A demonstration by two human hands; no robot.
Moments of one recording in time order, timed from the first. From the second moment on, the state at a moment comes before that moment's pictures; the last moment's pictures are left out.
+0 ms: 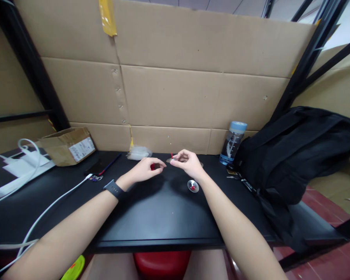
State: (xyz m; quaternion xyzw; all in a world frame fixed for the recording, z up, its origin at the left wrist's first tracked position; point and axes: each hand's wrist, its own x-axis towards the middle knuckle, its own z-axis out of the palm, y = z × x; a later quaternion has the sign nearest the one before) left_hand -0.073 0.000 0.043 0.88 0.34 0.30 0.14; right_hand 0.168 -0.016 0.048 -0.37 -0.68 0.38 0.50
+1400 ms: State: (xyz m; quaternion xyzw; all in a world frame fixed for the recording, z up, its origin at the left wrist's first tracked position) left_hand -0.123 0.037 0.042 0.90 0.37 0.21 -0.02; right_hand 0.264 0.020 0.034 -0.62 -0.76 0.06 0.21
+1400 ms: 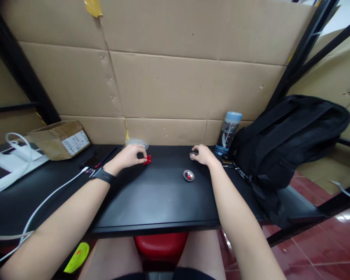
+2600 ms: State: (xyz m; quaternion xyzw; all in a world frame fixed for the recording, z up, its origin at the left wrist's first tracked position) left_hand -0.047 -0.021 0.042 0.89 0.31 0.34 0.00; right_hand 0.156 -0.025 0.039 -0.32 -0.66 0.53 0.42
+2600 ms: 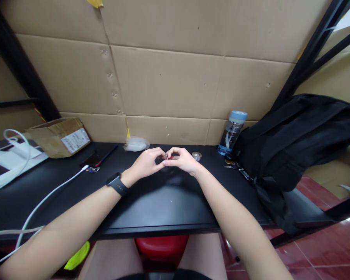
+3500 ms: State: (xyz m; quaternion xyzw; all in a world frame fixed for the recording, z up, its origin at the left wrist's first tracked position) left_hand -0.125 0.034 0.044 0.89 0.40 0.19 -0.04; right_hand 0.279 0.036 0.005 -0.60 -0.71 0.16 0.34
